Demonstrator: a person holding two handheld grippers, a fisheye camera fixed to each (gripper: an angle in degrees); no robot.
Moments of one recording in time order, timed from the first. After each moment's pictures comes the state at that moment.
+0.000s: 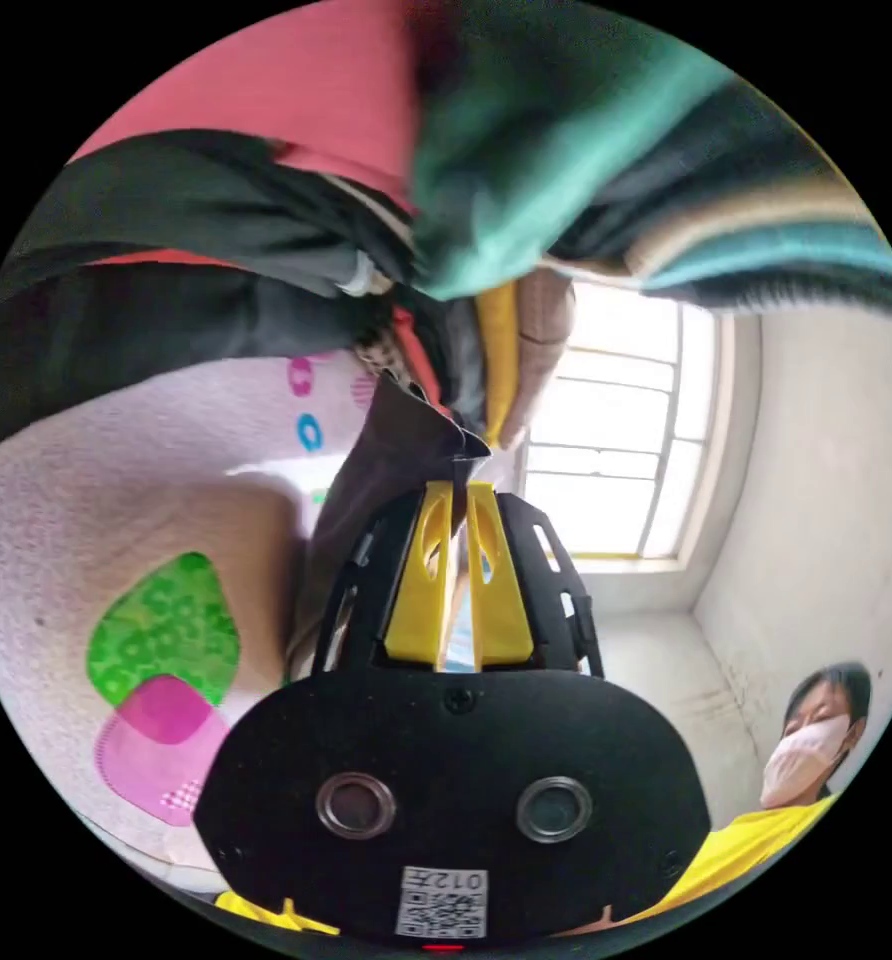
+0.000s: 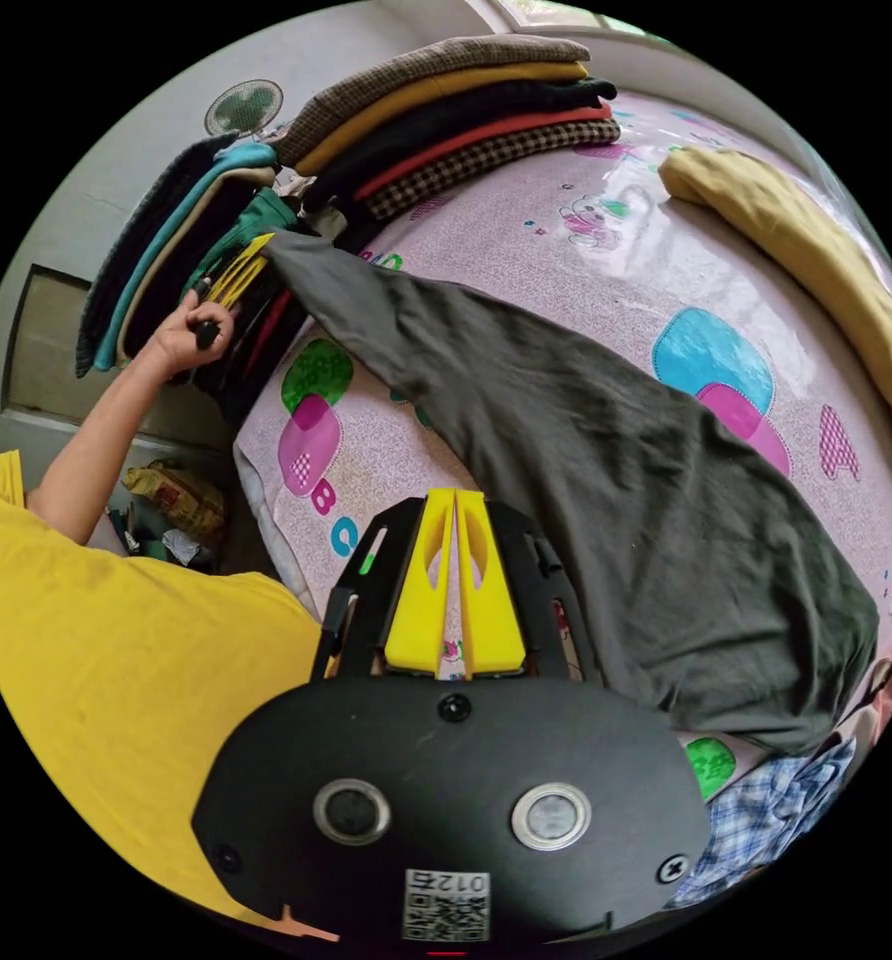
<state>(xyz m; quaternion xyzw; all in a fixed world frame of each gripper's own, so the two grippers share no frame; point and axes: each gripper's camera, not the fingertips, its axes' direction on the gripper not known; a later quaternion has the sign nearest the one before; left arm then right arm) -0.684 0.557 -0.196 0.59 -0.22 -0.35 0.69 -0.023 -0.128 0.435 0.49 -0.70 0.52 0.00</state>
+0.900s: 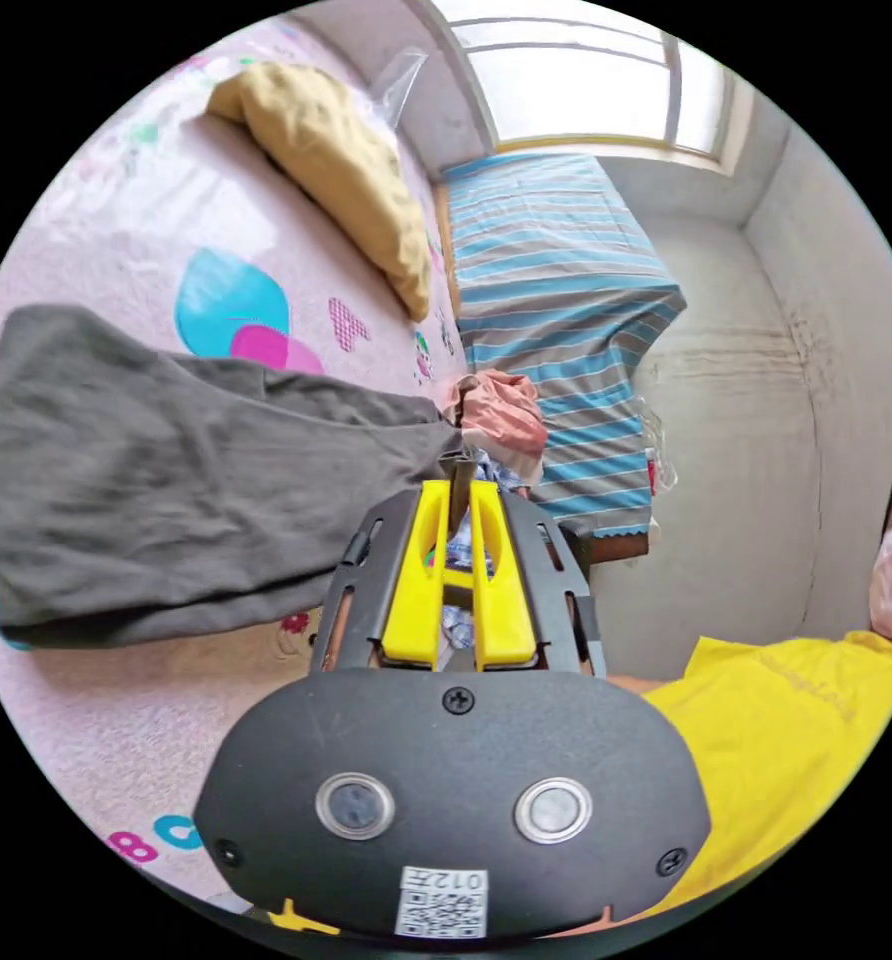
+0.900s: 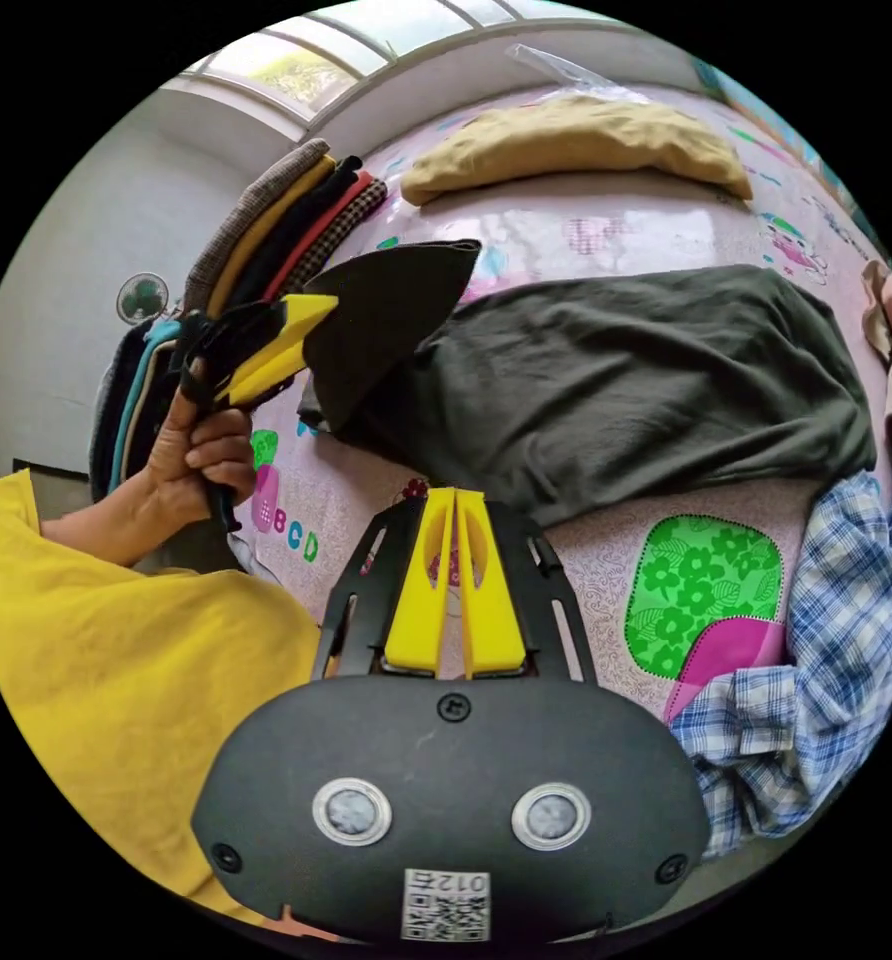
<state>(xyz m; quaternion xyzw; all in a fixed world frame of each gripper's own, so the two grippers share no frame) -0.769 0.390 0.174 0.06 -0.15 -0.27 0.95 -0.335 -0.153 0.432 0.33 -0.72 0.58 -0.19</state>
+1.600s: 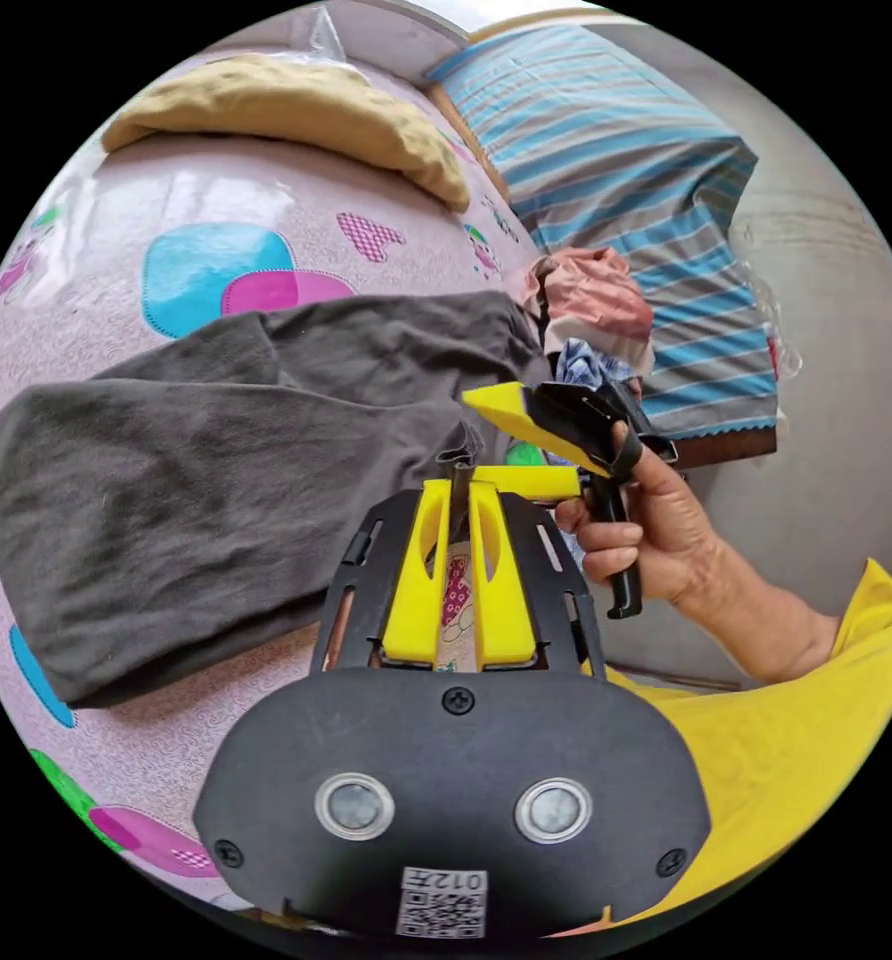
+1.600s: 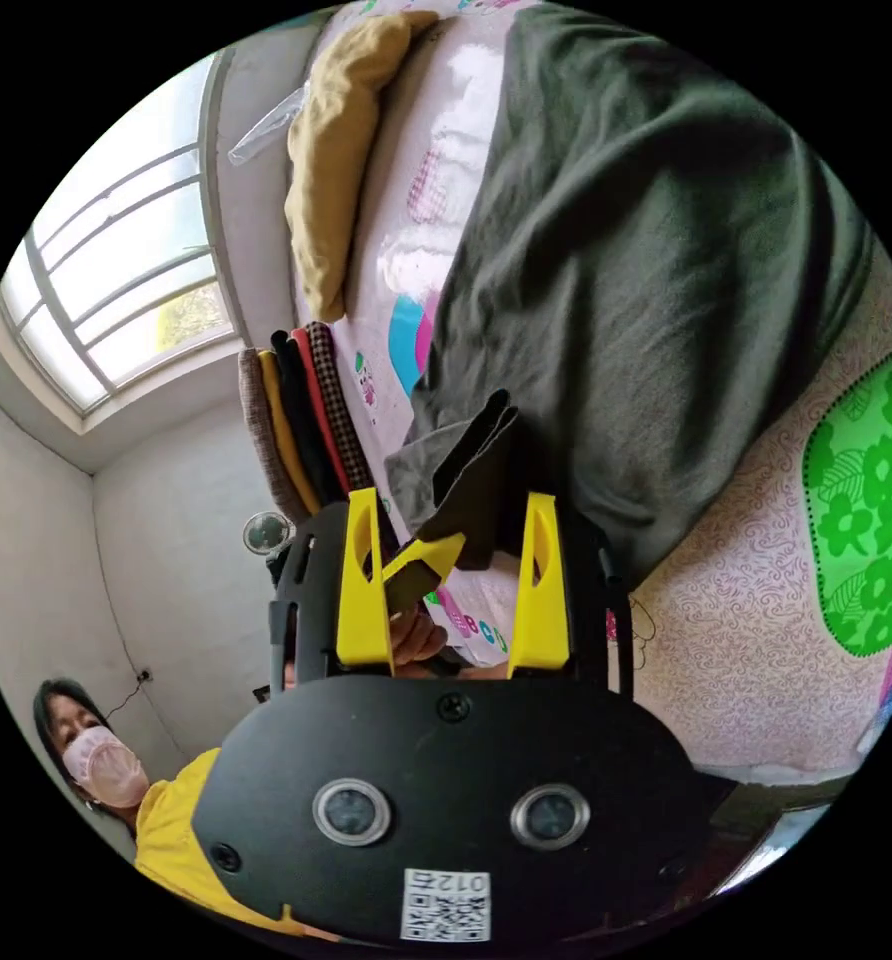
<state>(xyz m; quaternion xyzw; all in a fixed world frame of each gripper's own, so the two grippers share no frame) -0.811 0.344 0.282 -0.15 -0.28 -0.22 0.92 -0.421 -0.265 0.488 0.21 -0.69 0.38 -0.58</state>
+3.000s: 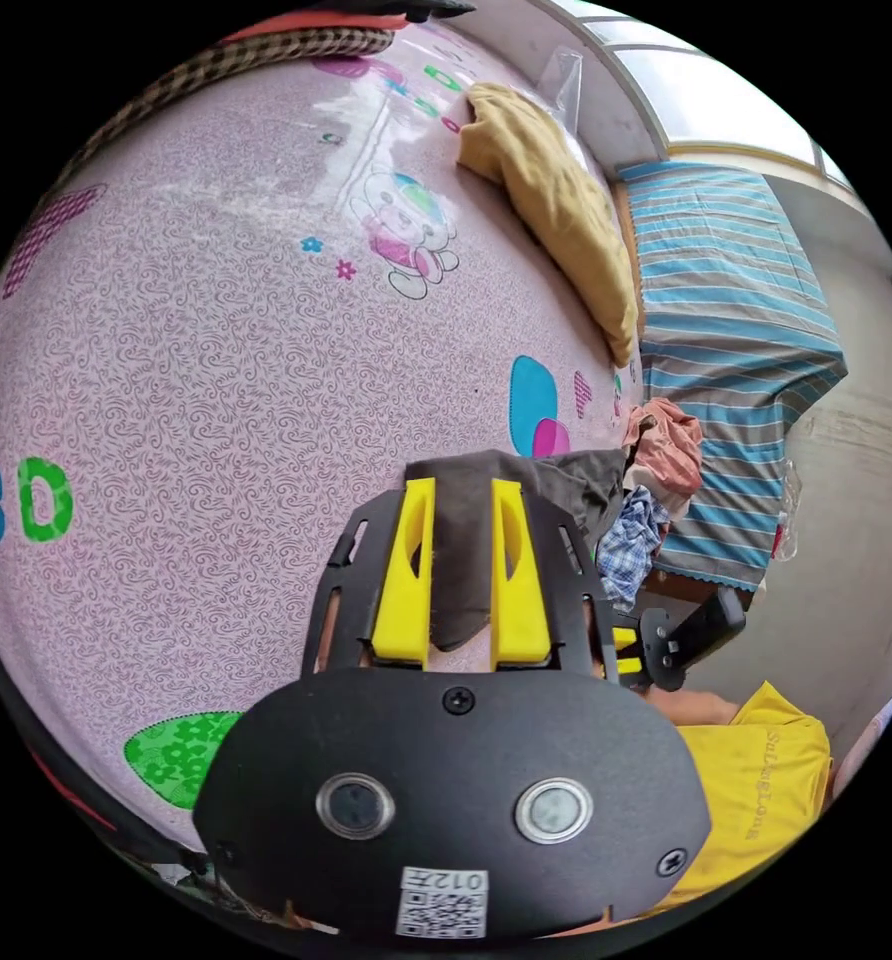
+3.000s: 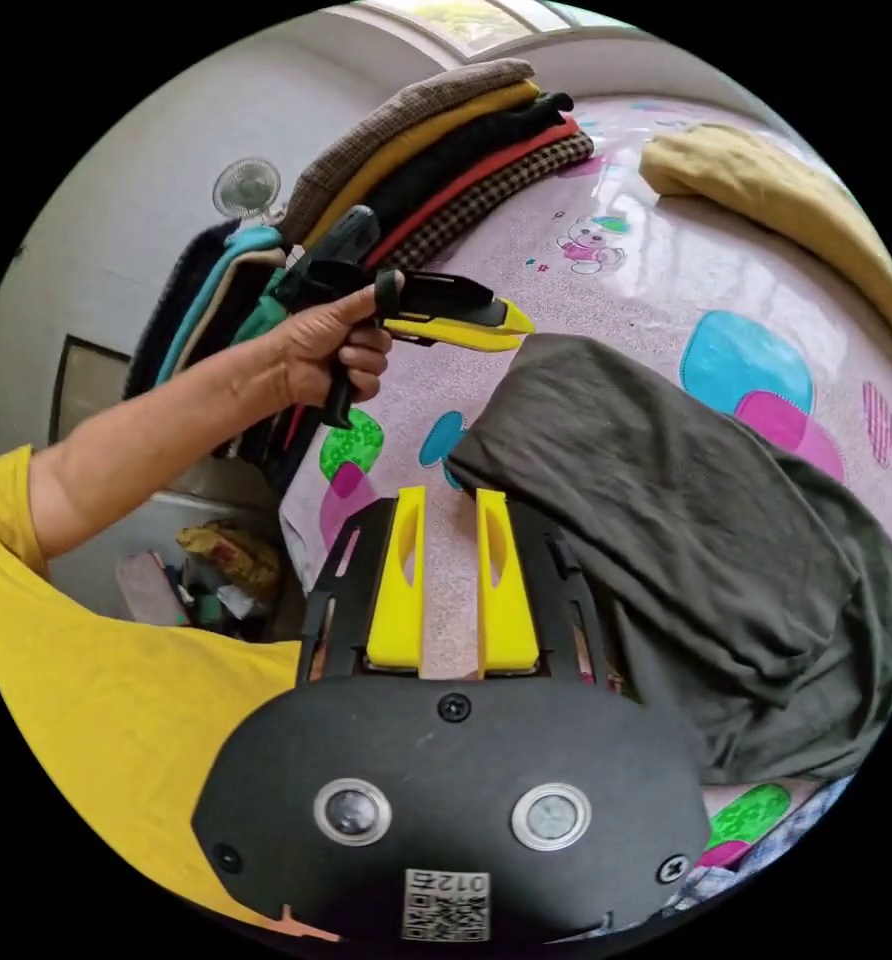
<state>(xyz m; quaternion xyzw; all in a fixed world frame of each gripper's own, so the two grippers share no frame) -0.904 0.189 0.008 -0.04 -0.33 -0.39 0.86 0.061 -0.212 0.307 0.50 -0.68 0.52 -0.13</state>
